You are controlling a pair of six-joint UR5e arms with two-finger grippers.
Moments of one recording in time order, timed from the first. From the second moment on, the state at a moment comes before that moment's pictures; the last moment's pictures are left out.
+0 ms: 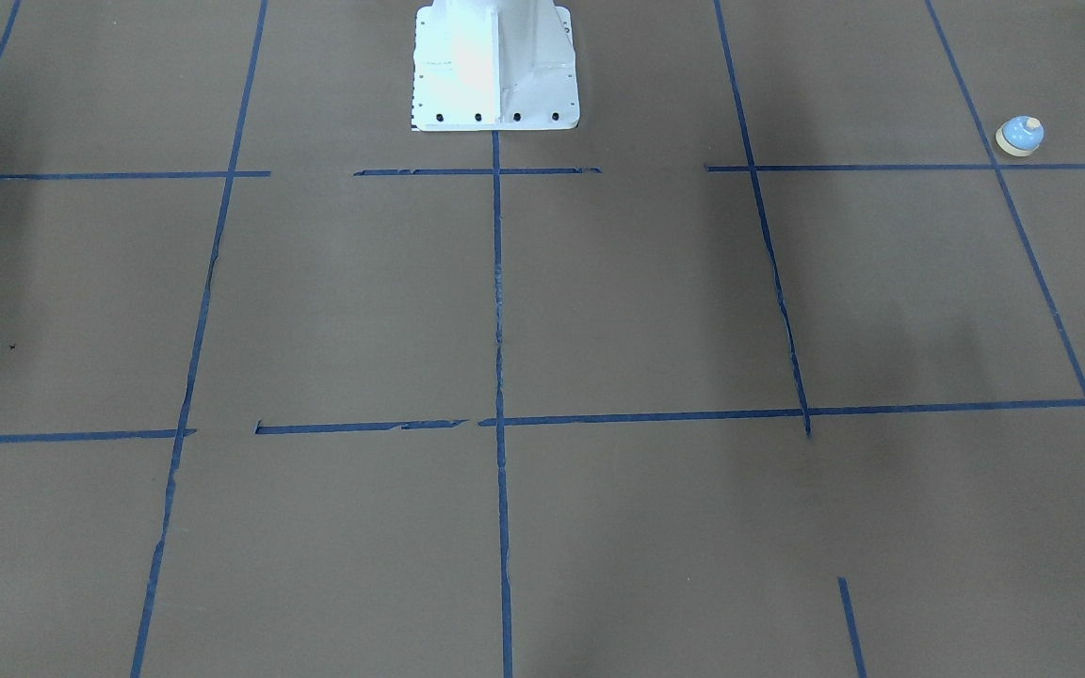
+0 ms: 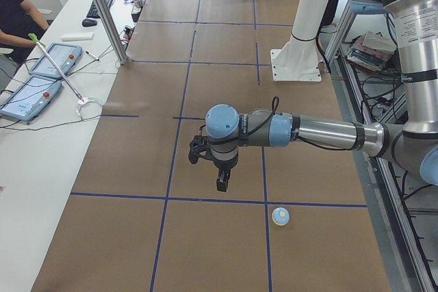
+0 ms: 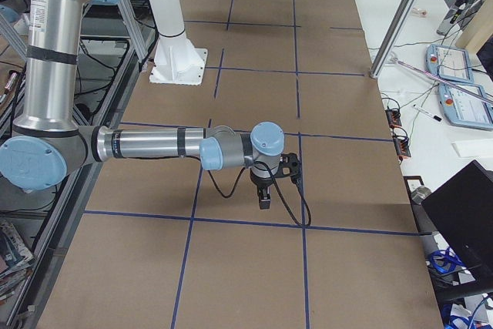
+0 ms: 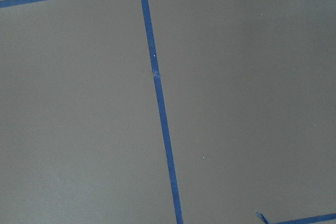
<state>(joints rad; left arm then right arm) -1.52 -1.30 -1.95 -1.45 -2.37 0.13 1.42 -1.73 1.77 -1.47 2.35 0.06</state>
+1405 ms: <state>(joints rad) -1.52 -1.28 -1.98 -1.47 -2.35 0.14 1.42 -1.73 1.77 -1.46 2.36 0.07</state>
